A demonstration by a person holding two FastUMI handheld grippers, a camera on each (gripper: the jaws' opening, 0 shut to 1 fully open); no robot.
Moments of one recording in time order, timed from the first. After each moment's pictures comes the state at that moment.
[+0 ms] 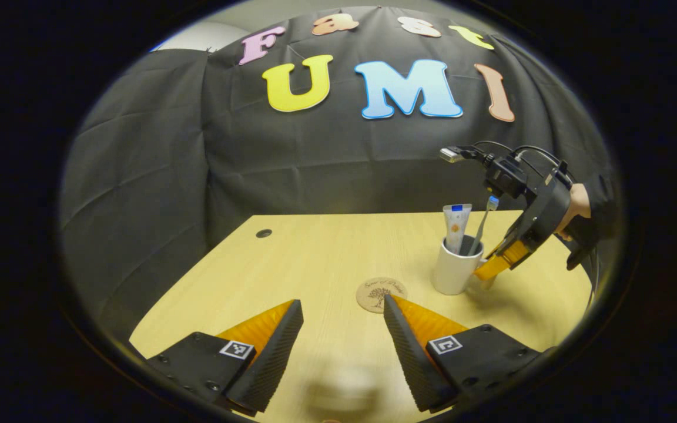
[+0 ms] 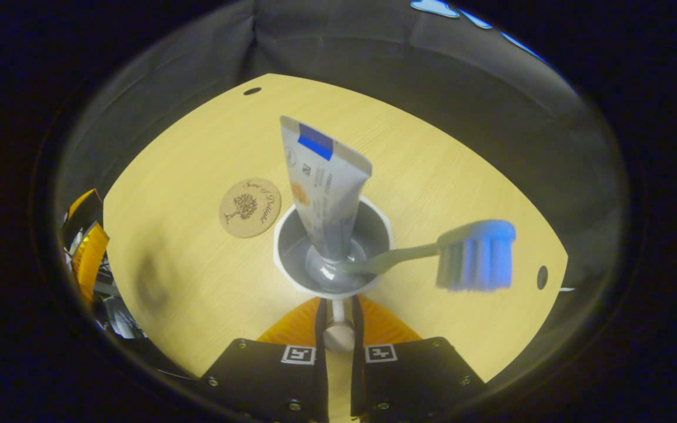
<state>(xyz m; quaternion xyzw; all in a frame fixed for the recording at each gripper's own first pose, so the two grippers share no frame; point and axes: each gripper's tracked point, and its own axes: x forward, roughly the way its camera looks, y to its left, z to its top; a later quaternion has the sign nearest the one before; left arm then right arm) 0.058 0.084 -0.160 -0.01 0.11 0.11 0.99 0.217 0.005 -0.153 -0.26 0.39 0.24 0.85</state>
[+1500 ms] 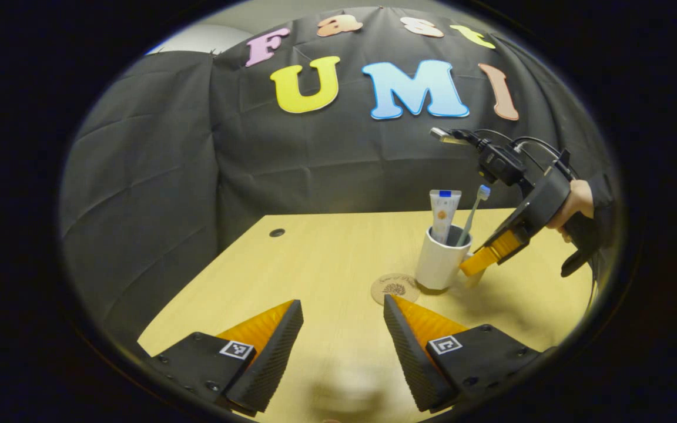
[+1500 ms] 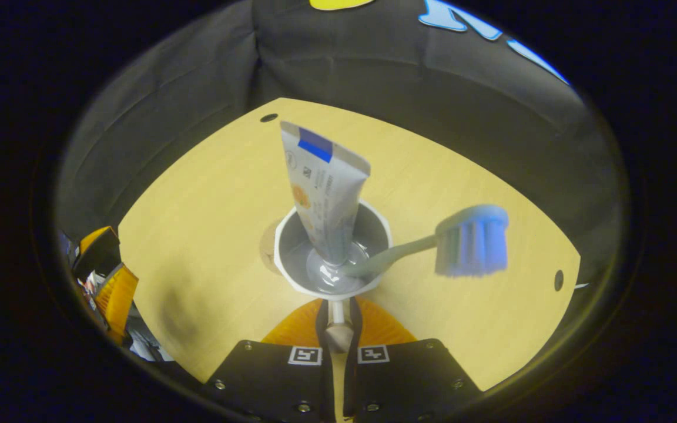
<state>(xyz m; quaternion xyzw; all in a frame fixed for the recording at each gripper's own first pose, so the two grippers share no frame) 0.034 0.117 -0.156 -0.01 0.11 0.14 0.98 0.200 0.084 -0.142 -0.21 0.35 0.28 0.87</state>
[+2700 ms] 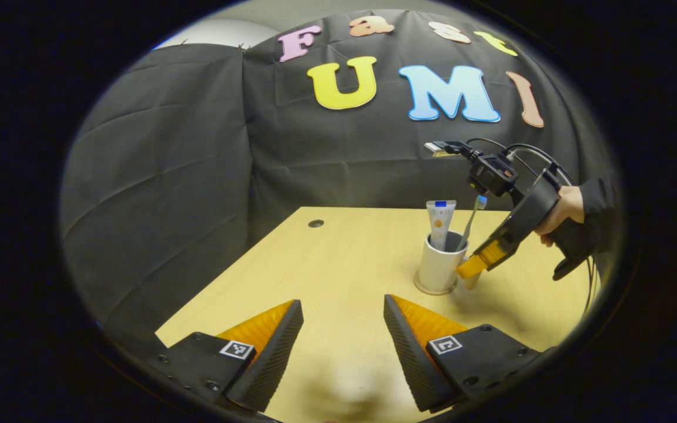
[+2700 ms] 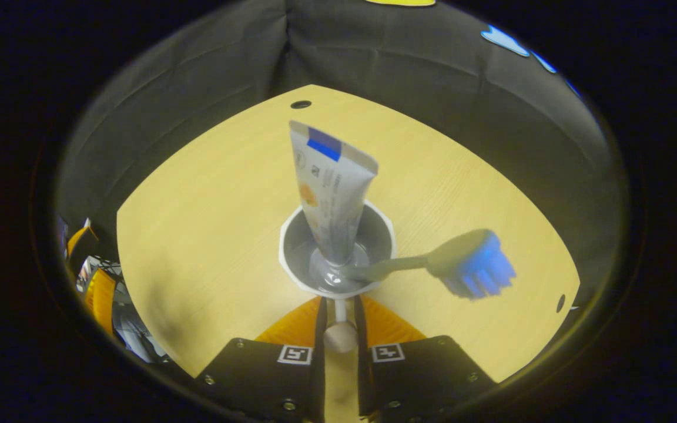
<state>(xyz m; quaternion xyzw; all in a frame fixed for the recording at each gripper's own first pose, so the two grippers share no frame) -0.016 0.172 -0.164 -0.02 0.11 0.19 0.97 0.195 0.157 -0.164 -0.26 0.35 0.28 0.85</state>
